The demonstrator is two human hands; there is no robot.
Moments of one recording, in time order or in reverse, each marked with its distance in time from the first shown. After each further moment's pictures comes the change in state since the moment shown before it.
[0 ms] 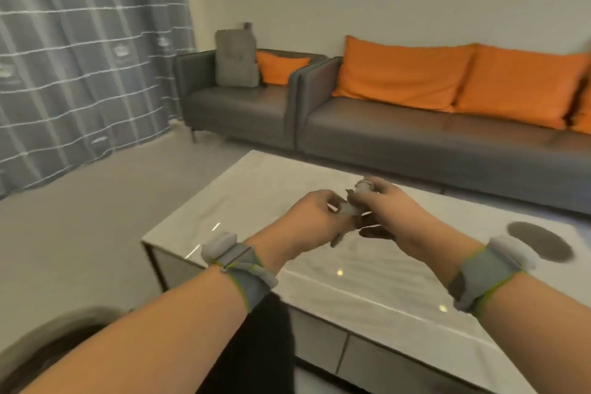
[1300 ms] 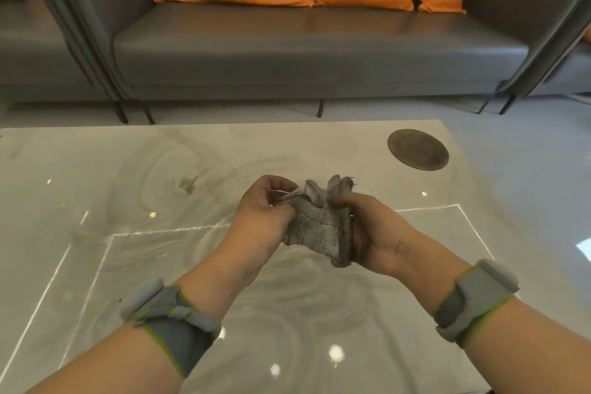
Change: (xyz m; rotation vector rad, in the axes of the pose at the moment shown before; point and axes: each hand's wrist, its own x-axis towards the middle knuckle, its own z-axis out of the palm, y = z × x) left_hand 0.230 -0.030 0.209 -0.363 -0.117 -0.095; right_hand 0.105 0.201 -0.188 0.763 0.282 0.521
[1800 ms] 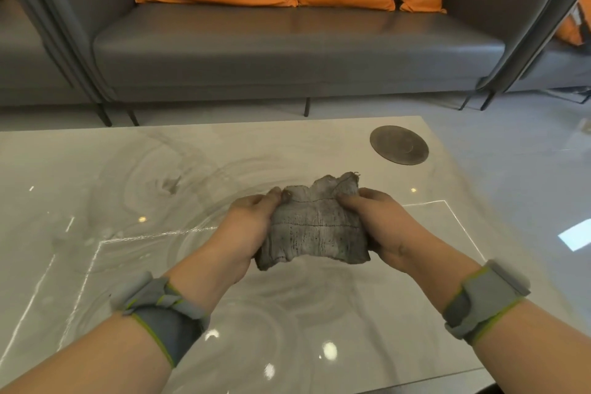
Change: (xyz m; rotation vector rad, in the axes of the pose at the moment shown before) left_hand -0.002 -0.008 0.011 -0.061 -0.027 -0.222; right_hand -0.025 -0.007 -0.032 -0.340 0.216 -0.260
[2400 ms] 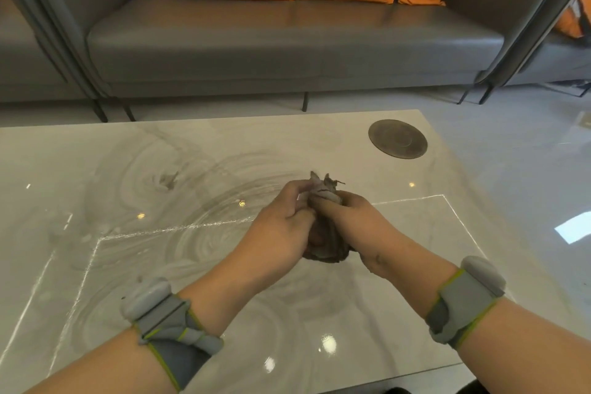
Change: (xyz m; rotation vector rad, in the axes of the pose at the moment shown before) left_hand -0.023 -0.007 0.025 0.288 -0.241 0.296; right_hand -0.006 0.011 0.026 -0.141 -0.051 -0.085
